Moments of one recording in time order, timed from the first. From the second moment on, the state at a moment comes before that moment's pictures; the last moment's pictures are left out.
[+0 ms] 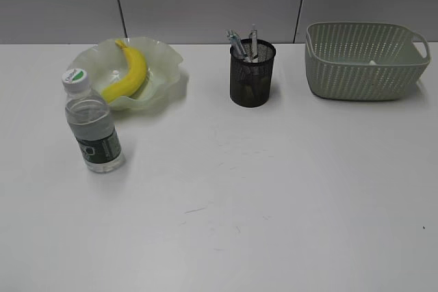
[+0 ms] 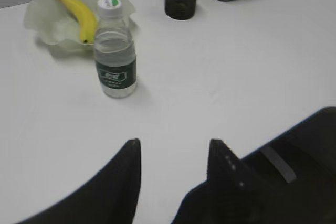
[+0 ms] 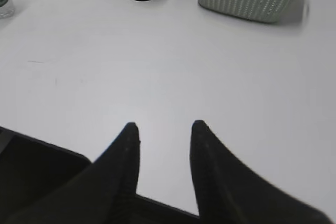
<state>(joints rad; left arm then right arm) -0.67 0.02 -0.54 0.09 1.06 -0.20 0.40 0.03 -0.51 0.00 1.04 0.01</state>
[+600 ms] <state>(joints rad) -0.03 -0.01 -0.54 0.09 1.06 -0.20 0.14 -0.01 -0.51 0.06 1.04 0.02</state>
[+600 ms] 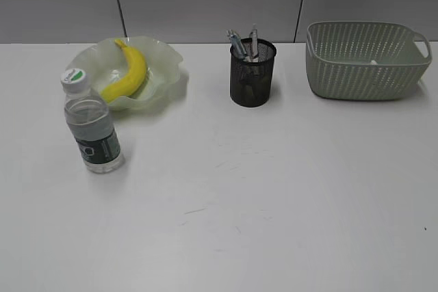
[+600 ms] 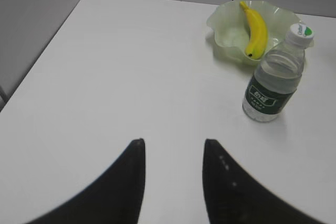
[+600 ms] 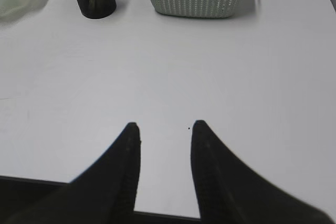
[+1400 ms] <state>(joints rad) -0.03 -0.01 -0.54 0.08 1.06 -0.18 0.15 -0.01 -0.51 0.07 1.04 -0.01</state>
